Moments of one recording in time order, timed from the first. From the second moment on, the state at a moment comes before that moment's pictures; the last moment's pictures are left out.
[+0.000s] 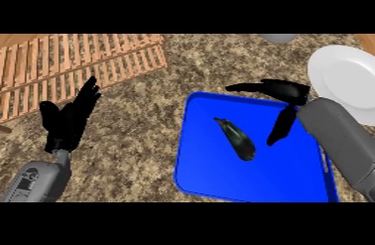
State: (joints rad) left arm -0.22 0.36 -0.14 -1.36 0.22 0.15 0.11; right arm -0.75 -0.45 0.46 -0.82 0.24 0.60 -0.55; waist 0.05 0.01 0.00
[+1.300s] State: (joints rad) left arm -0.18 0.33 -0.08 -1.39 0.18 0.12 0.13; right arm -0.95 -0.27 0.74 -0.53 0.69 0.51 -0.61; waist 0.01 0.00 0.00
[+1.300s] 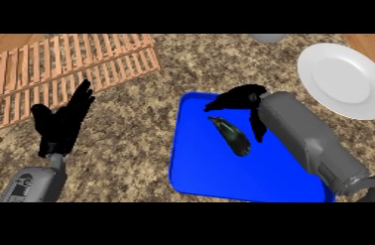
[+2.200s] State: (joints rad) left arm -0.16 0.30 -0.03 -1.39 0.14 0.08 0.14; right arm -0.96 -0.15 0.71 -0.40 0.89 0.44 -0.65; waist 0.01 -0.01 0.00
